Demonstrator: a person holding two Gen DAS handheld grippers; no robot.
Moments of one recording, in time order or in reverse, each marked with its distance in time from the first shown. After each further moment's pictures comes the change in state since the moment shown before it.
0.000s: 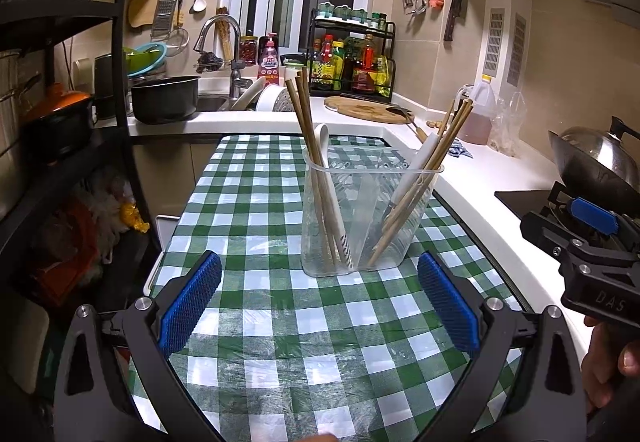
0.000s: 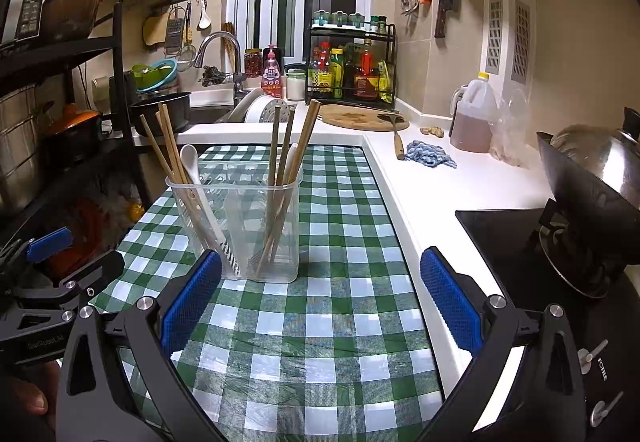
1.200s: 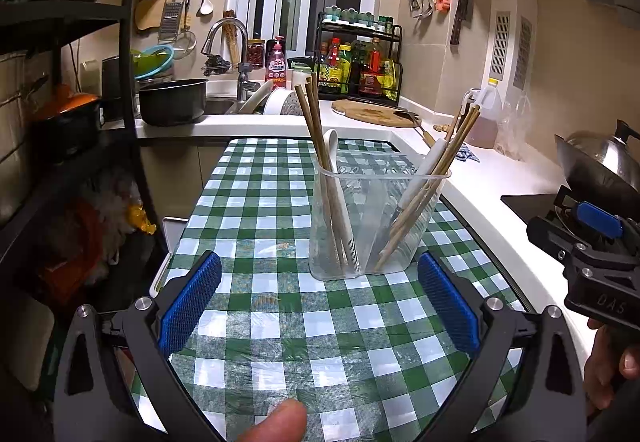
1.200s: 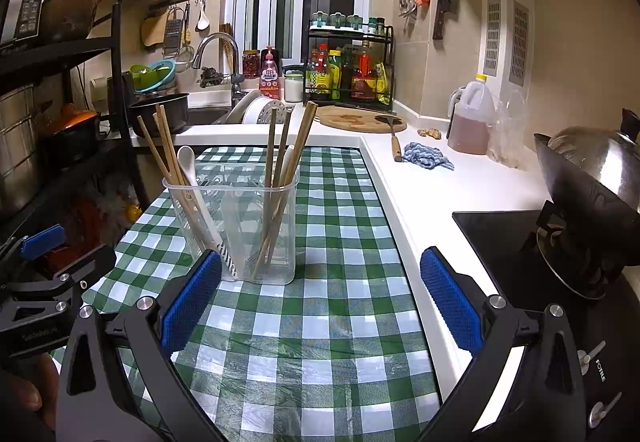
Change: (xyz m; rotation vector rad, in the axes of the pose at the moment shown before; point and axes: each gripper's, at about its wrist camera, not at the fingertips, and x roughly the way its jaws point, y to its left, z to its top) left arm -0.003 0.001 0.003 -0.009 -0.011 0.022; right arm 0.002 -0.004 0.000 0.001 -0.003 -0.005
